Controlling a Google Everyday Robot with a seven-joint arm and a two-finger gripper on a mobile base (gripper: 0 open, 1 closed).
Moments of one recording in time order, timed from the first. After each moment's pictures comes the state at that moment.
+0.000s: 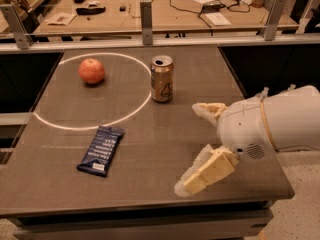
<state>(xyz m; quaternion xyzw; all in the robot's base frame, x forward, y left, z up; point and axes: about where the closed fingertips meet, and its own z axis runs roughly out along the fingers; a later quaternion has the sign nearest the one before) 0.390 -0.057 0.896 -0.54 0.71 0.25 0.37</state>
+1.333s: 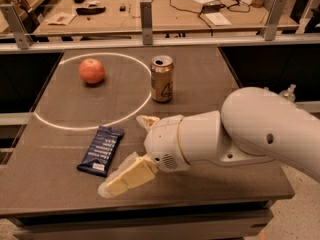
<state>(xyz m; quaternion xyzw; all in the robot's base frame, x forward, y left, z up) 0.404 0.067 0.860 -0.50 0.70 0.32 0.40</state>
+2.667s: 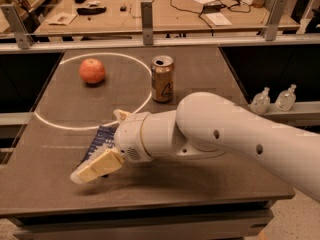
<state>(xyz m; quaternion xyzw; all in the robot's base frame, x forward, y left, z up) 0.444 0.129 0.841 -0.50 0.69 0.31 0.43</state>
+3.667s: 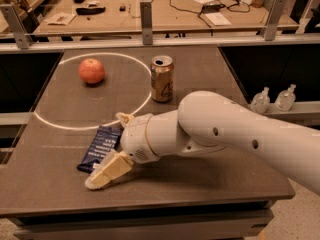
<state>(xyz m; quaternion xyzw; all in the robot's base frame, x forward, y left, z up) 0.449 0.121 0.817 -0.55 0.67 0.29 0.41</state>
